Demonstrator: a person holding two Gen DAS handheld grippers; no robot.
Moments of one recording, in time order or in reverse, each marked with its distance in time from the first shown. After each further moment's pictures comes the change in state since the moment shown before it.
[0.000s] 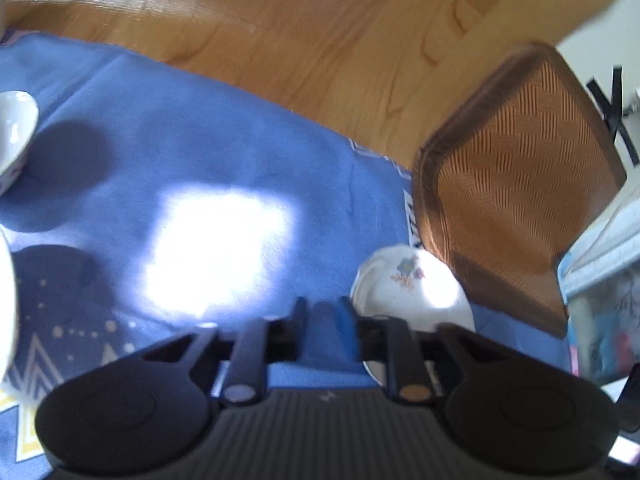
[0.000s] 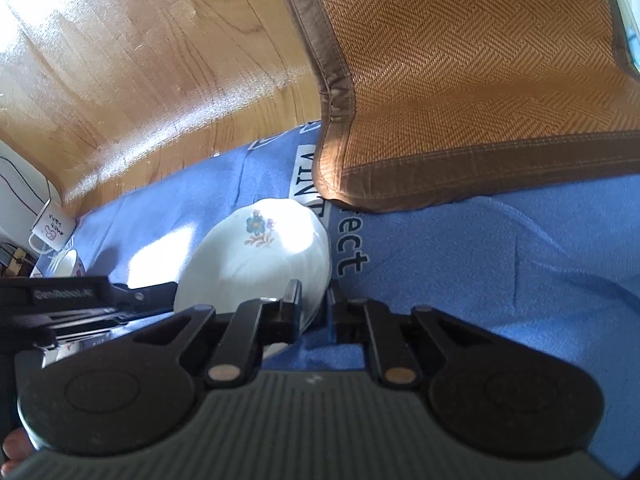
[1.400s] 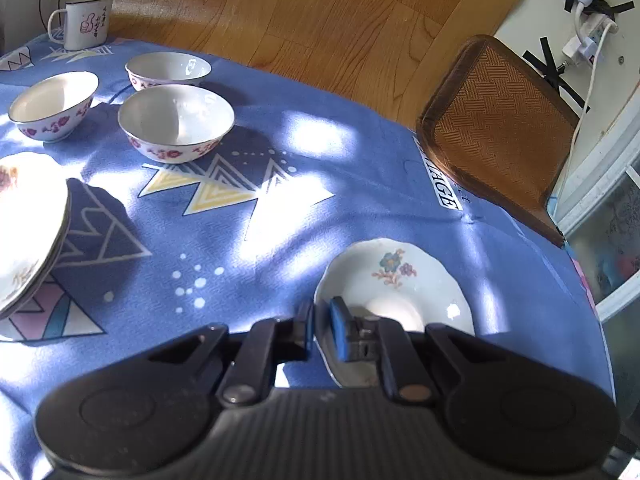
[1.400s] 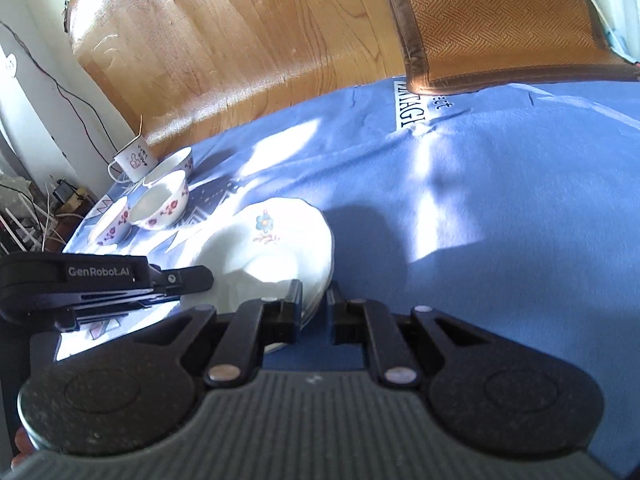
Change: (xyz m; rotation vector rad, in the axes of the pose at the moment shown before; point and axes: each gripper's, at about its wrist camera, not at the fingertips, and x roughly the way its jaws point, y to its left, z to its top) left arm -0.120 0.050 -0.165 0.119 -0.148 0.057; right arm -0.084 0.085 -0.179 -0.117 -0.127 0.075
